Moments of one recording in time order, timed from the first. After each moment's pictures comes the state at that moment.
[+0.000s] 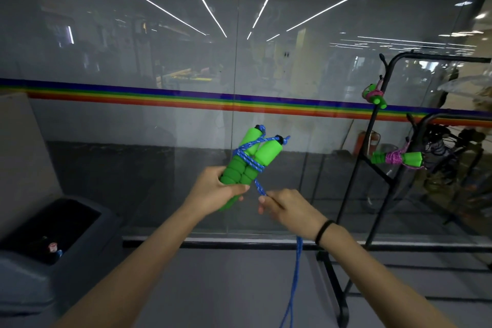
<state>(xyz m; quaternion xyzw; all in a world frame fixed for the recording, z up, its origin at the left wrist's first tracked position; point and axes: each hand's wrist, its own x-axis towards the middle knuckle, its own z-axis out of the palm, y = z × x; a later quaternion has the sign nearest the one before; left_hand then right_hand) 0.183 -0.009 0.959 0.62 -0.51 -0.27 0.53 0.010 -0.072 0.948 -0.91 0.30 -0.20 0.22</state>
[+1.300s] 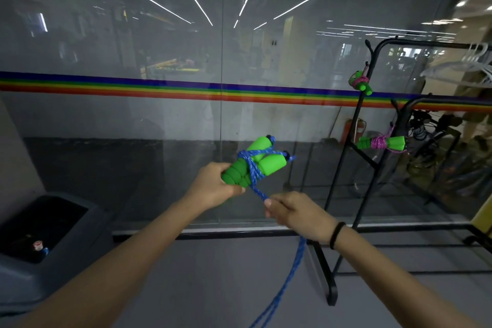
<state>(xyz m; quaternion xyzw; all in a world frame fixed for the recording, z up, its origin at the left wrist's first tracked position) 0.171 -0.017 0.948 0.67 -0.59 -0.20 0.41 -0.023 -0.058 0.933 -0.89 0.33 -0.18 0.27</state>
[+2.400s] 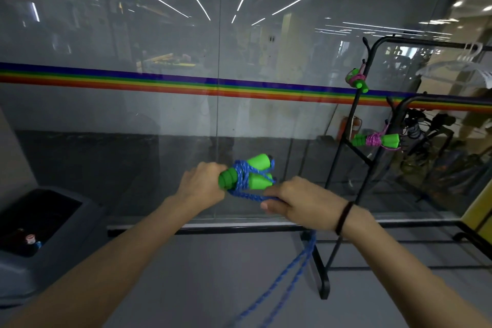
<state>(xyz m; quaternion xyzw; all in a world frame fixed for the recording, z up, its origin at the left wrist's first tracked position) 0.177 -0.018 0.939 0.74 -0.64 -0.01 0.22 -0.029 -0.041 0.978 -0.96 0.27 -0.06 0.05</state>
